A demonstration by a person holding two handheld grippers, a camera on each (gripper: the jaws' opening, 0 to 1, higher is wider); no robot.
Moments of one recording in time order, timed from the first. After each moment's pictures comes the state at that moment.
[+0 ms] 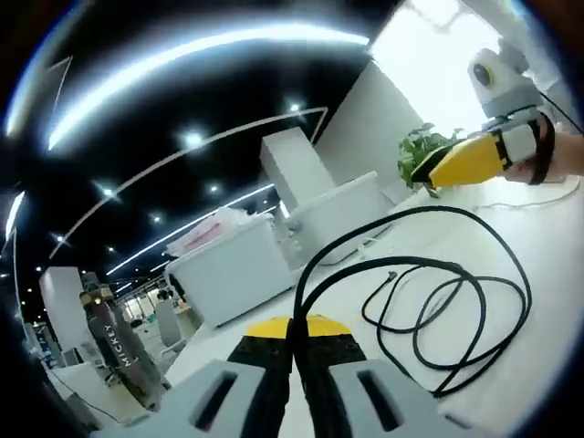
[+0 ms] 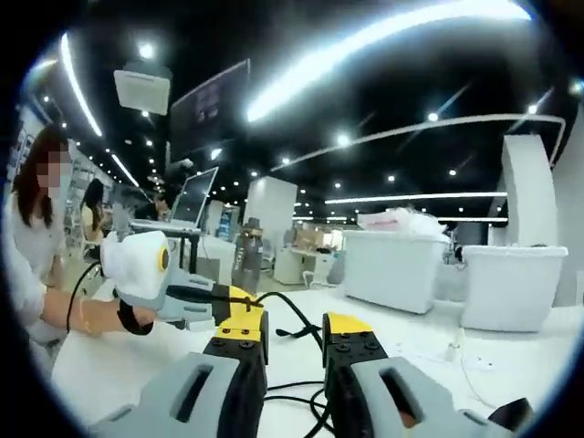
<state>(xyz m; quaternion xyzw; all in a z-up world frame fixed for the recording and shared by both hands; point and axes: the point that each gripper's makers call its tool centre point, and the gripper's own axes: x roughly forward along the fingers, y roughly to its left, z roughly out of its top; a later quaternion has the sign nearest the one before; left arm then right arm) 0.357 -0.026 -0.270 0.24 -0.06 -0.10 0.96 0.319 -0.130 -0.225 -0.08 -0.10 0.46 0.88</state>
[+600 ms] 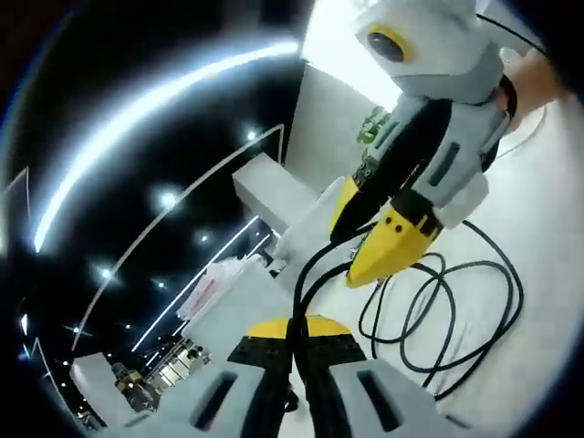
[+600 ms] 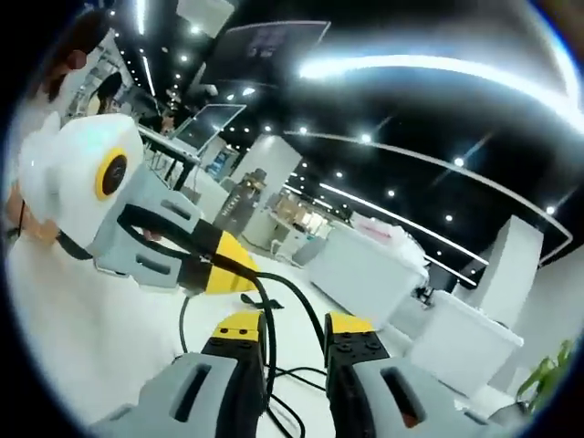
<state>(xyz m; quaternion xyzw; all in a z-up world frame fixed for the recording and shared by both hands) 0.328 -0.082 -0.254 0.41 -0.12 -0.12 0.90 0.338 -0.117 -0.246 -0.27 -0.13 0.37 0.88</state>
